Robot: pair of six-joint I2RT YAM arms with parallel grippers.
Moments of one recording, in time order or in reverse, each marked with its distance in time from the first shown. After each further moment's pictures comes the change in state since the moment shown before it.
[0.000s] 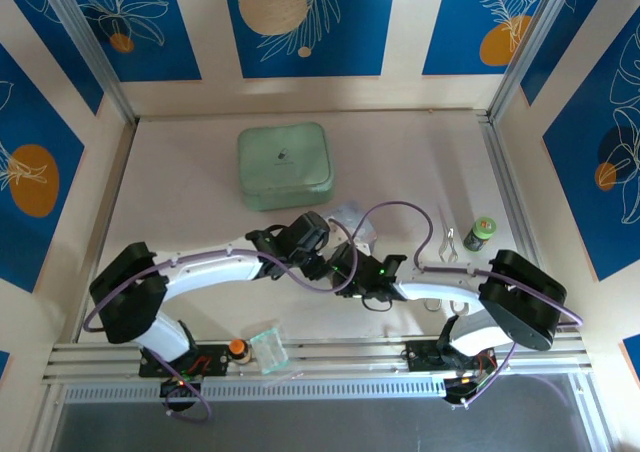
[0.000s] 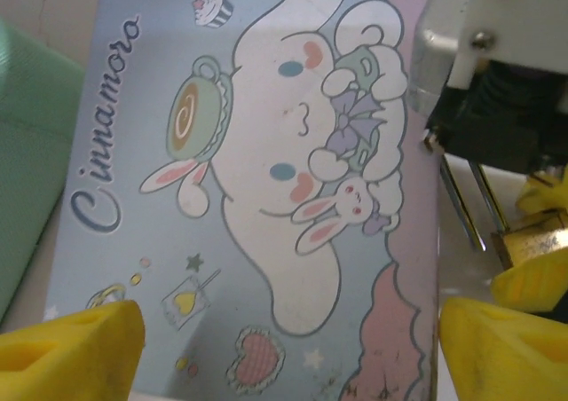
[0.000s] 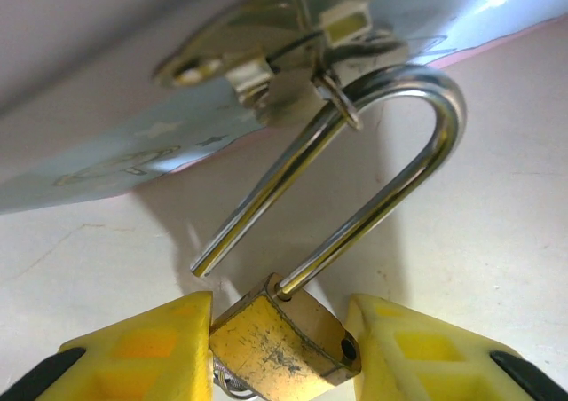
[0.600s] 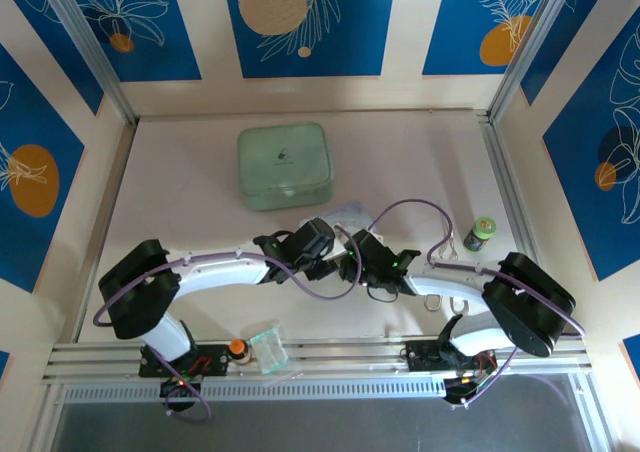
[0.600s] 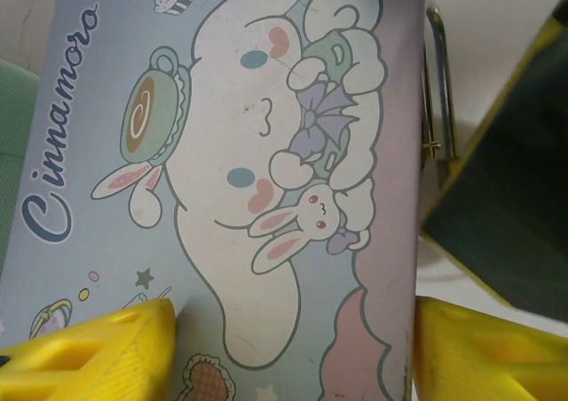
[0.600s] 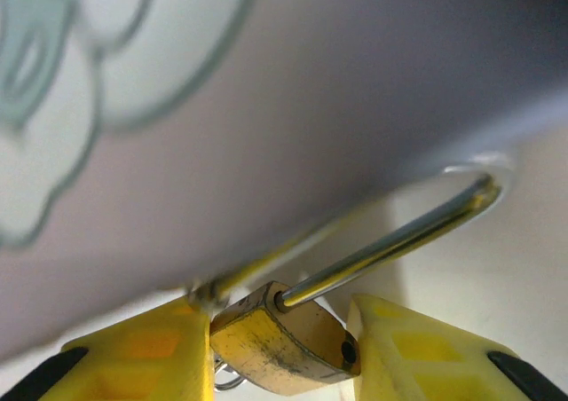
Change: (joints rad) left arm -0.029 0.041 -0.028 0.072 -0.046 0.034; right arm -0.169 -0.032 -0.063 0.145 -0.064 0.069
